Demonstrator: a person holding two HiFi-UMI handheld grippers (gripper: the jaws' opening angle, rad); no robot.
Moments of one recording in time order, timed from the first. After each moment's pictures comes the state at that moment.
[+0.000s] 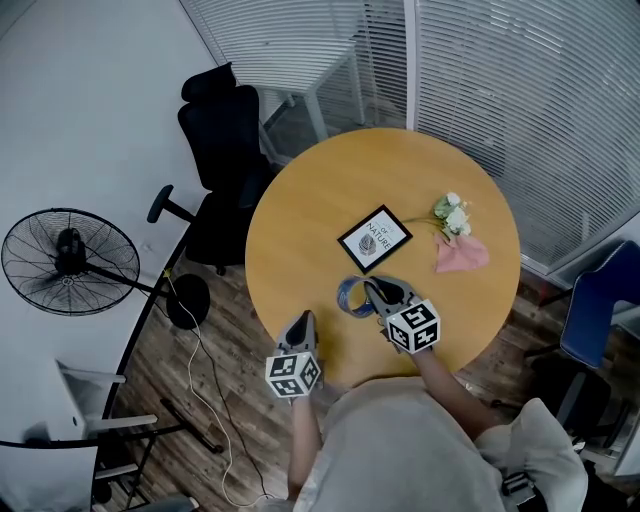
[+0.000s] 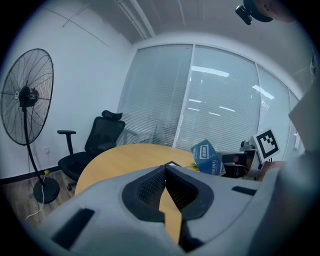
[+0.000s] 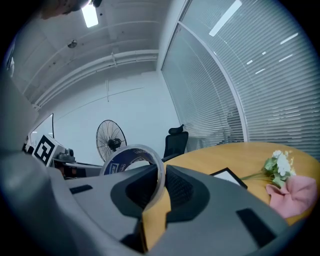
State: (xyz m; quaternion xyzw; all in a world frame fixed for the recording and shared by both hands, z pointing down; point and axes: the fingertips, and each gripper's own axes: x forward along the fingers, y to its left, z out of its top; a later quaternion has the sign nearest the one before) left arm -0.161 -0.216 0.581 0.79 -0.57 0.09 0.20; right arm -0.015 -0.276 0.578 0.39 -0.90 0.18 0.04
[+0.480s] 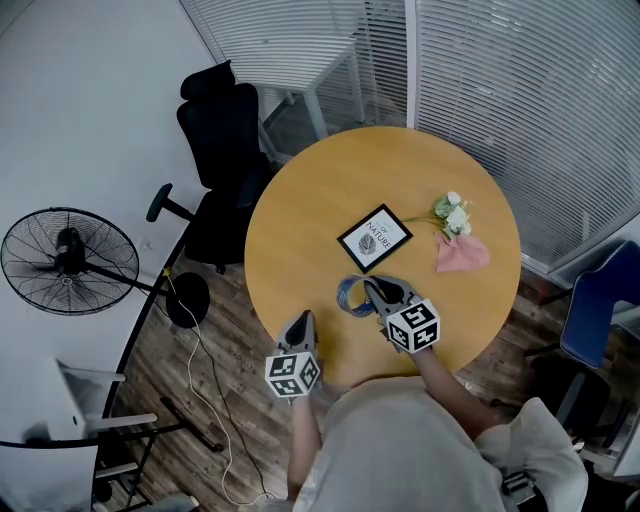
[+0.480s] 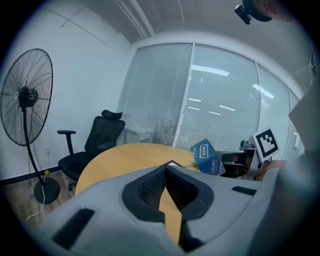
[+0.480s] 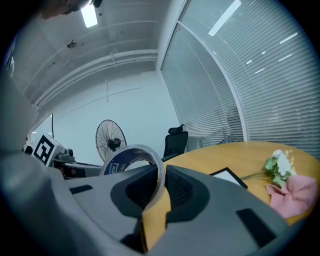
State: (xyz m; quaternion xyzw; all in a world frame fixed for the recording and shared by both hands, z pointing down) left arm -0.161 -0.218 0.584 0.79 -0.57 0.09 0.20; right arm -0.014 -0.279 0.581 0.39 -0.90 0.18 0.04
